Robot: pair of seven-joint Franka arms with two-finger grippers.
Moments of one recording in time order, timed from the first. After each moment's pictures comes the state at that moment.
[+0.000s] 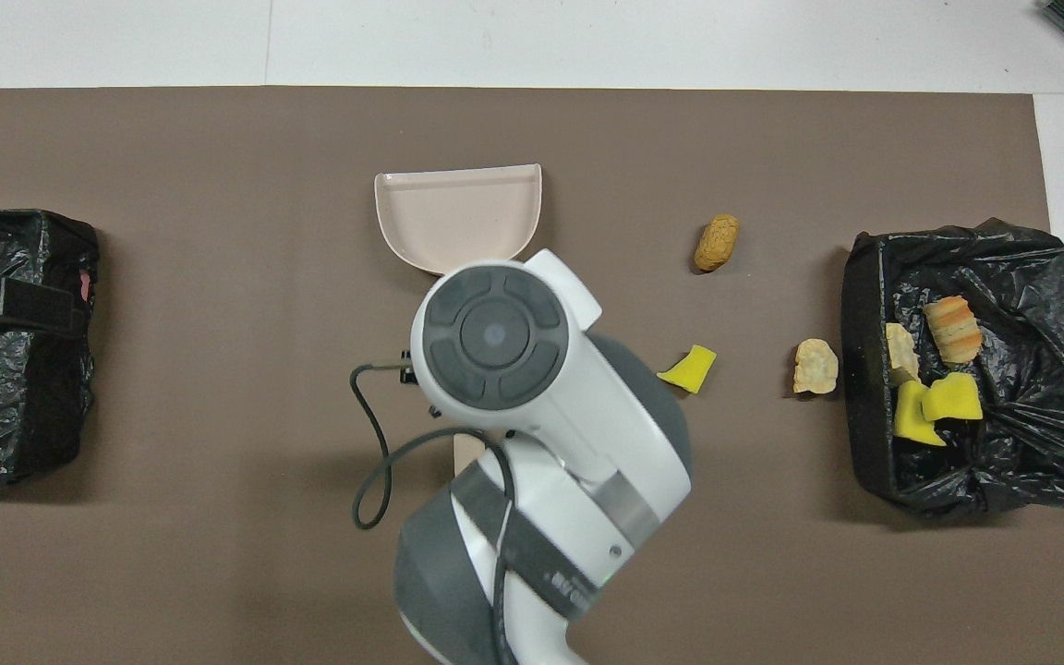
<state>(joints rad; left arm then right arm) 0.10 -0.07 -0.15 -1.62 -0.04 1.55 -0.03 0.53 0.27 0.22 -1.55 -0.02 1.85 0.79</state>
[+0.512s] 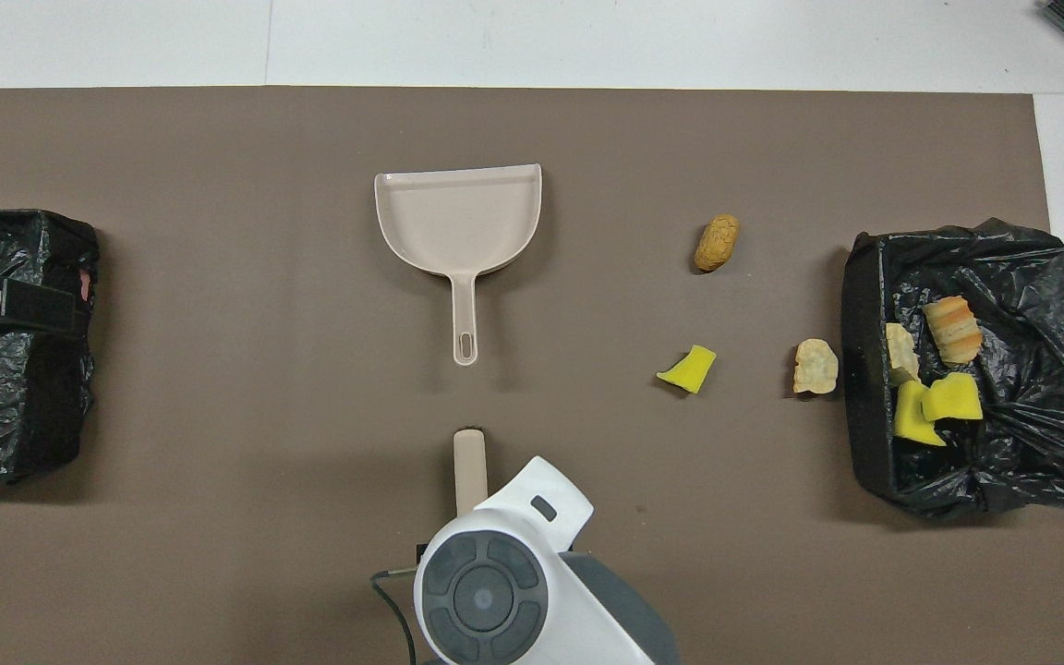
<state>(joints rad) 0.10 -0.07 -0.15 -1.62 -0.04 1.55 -0.03 0.66 0.02 0.22 -2.02 0.09 1.99 0.82</state>
